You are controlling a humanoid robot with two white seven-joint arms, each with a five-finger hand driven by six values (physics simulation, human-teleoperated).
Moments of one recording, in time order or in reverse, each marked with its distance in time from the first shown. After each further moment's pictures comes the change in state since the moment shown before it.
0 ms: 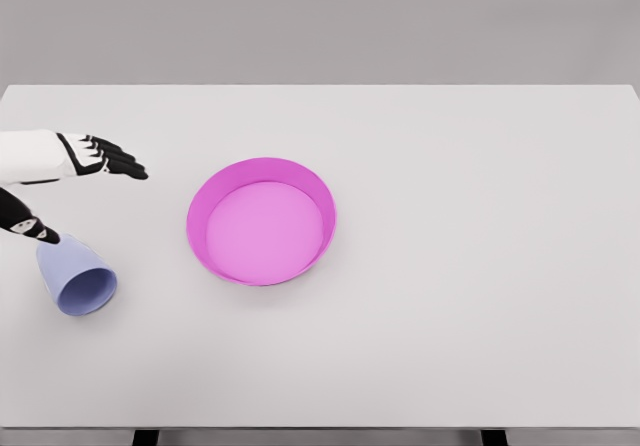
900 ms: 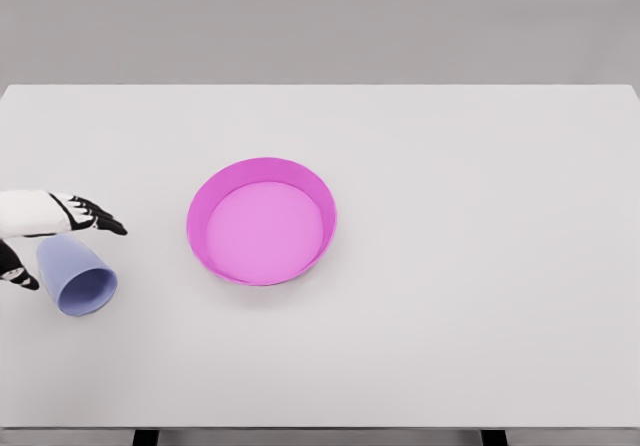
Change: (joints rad) left arm 0.133 -0.022 -0.028 0.111 -0.173 0.000 0.000; right arm 0.009 0.000 0.001 0.009 -0.003 0.001 -0.001
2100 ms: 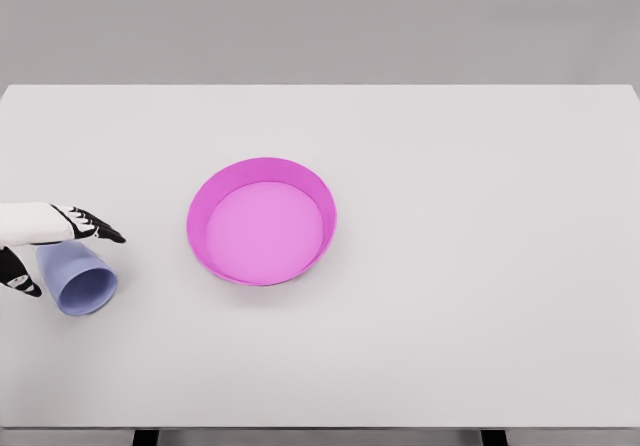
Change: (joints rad) left arm 0.029 -0.067 0.000 0.100 -0.072 0.000 0.000; right arm 0.000 0.000 0.000 0.000 0.000 0.000 0.000
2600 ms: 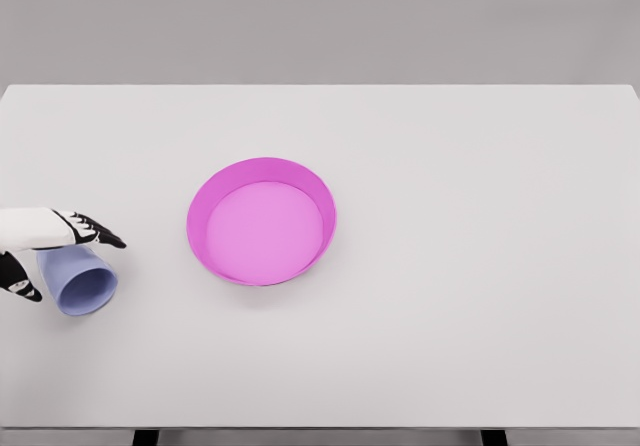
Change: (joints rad) left arm 0.014 0.000 0.000 -0.001 -0.001 0.000 0.000; right arm 0.000 0.000 0.000 0.000 0.000 0.000 0.000
